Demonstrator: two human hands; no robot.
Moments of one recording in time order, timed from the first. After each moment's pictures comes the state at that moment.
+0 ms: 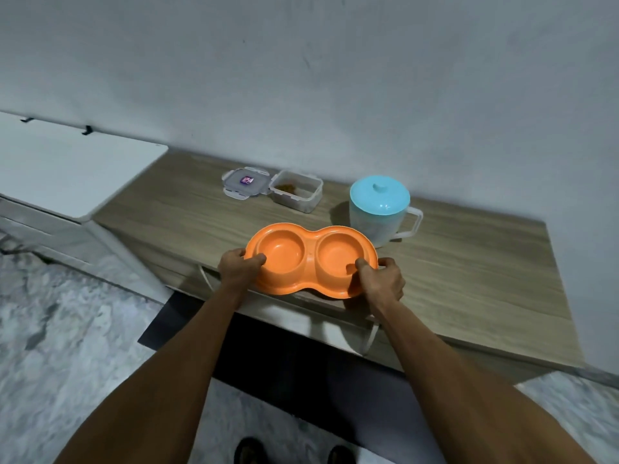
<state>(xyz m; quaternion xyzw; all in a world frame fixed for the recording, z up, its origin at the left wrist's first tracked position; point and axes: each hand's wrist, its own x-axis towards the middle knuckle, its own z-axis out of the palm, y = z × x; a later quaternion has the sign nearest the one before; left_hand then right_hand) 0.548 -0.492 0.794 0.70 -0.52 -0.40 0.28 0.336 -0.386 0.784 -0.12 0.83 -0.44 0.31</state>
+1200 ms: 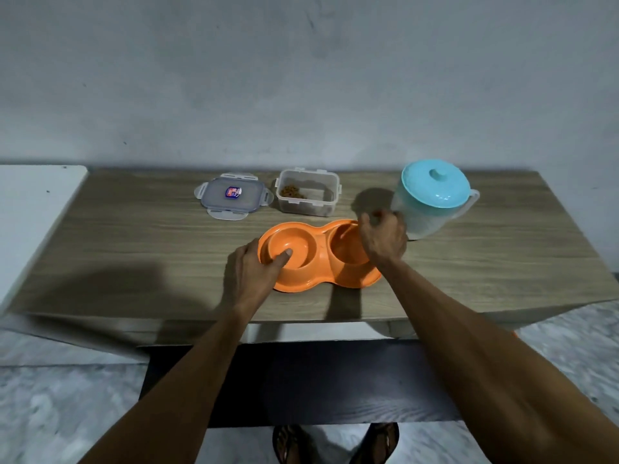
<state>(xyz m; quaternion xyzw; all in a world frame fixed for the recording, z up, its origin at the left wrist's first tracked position) 0.607 -0.668 0.740 0.51 -0.77 -0.35 0.12 0.396 -0.561 0.761 -0.15 0.91 -0.37 0.07</state>
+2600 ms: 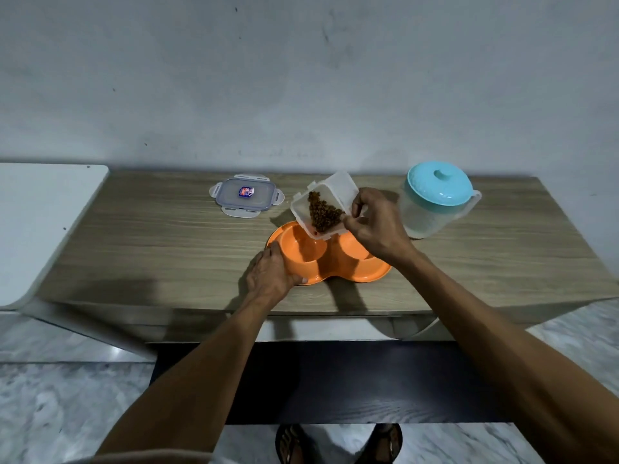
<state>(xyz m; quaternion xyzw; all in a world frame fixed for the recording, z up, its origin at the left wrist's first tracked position) 0.610 -0.654 0.743 0.47 -0.84 -0.28 0.00 0.425 -0.547 0.816 -0.49 0.77 -0.41 0.05</state>
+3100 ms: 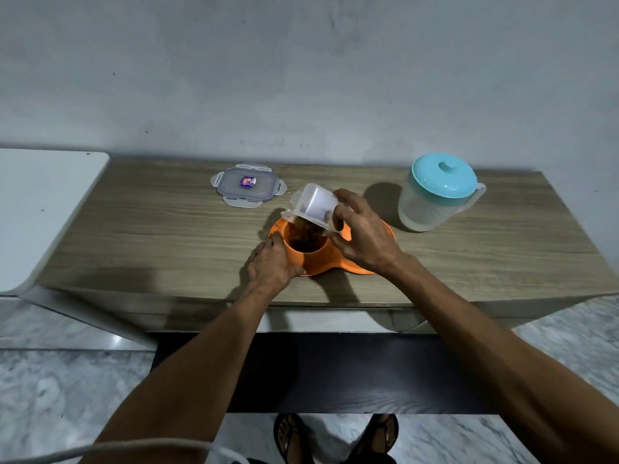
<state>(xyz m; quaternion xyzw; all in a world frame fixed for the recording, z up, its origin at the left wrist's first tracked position) 0.609 -0.655 0.741 0.49 -0.83 -0.26 0.00 0.452 -0.542 0.798 -0.64 0.72 -0.28 0.00</state>
